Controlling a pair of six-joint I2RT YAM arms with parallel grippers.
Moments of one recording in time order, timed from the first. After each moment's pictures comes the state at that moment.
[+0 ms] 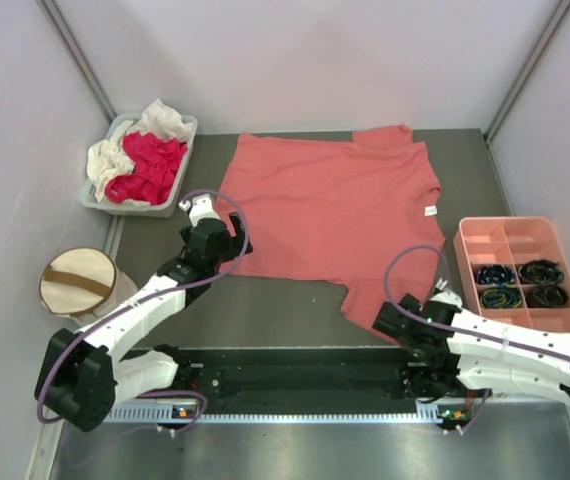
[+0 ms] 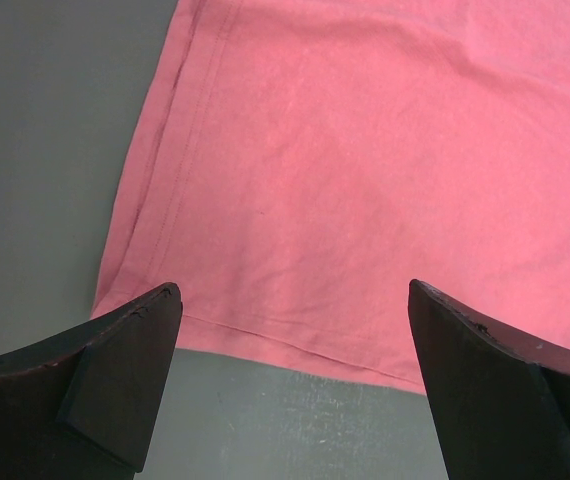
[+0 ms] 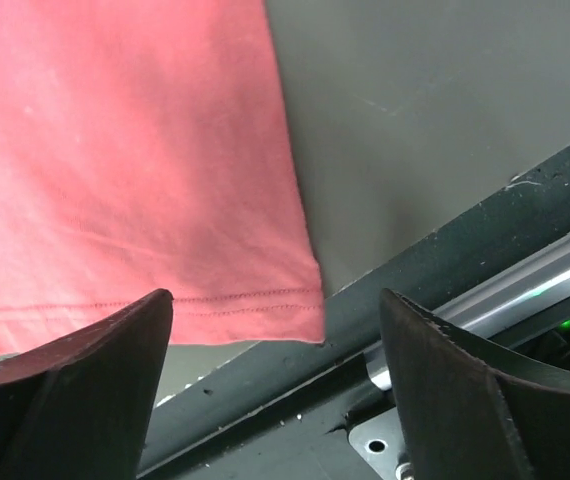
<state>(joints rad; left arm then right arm) -0.48 1.11 0.63 -0.08 -0.38 -0.58 1.08 0.90 0.44 -1.08 0.51 1.77</state>
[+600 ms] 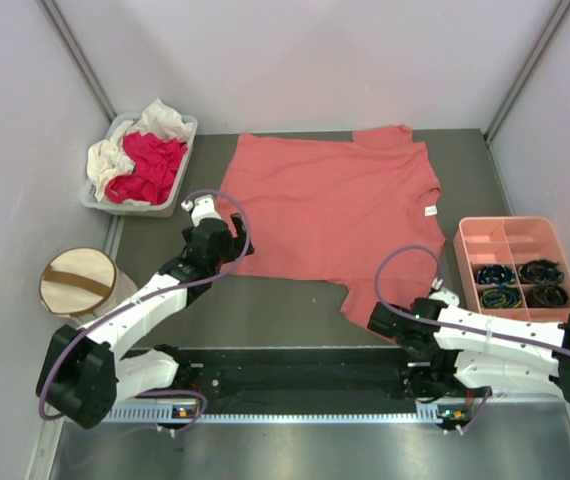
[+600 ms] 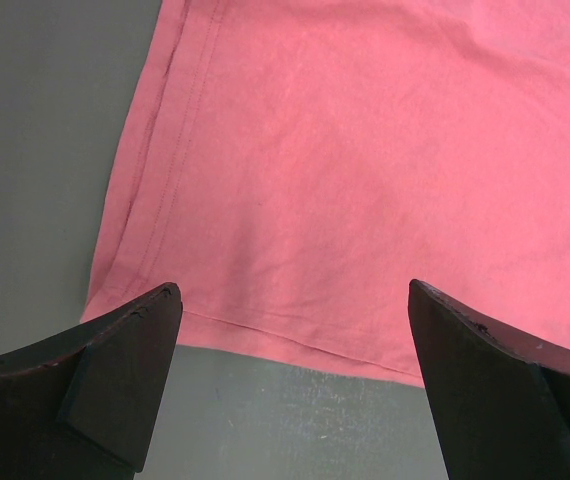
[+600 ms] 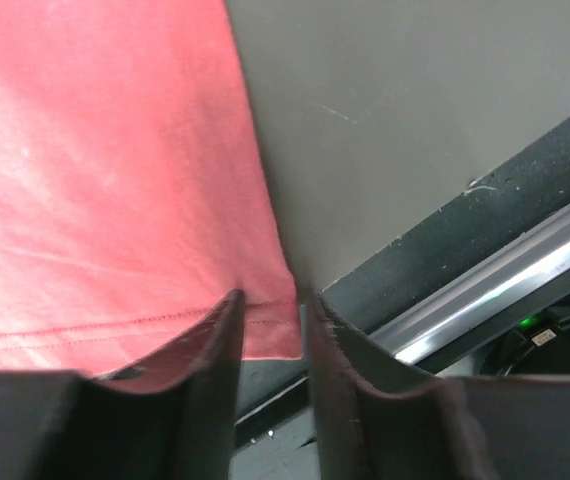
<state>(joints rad) -0.48 1.14 0.63 -0.08 -0.36 -0.58 1.08 1.00 0.45 -1.10 0.52 1.78</state>
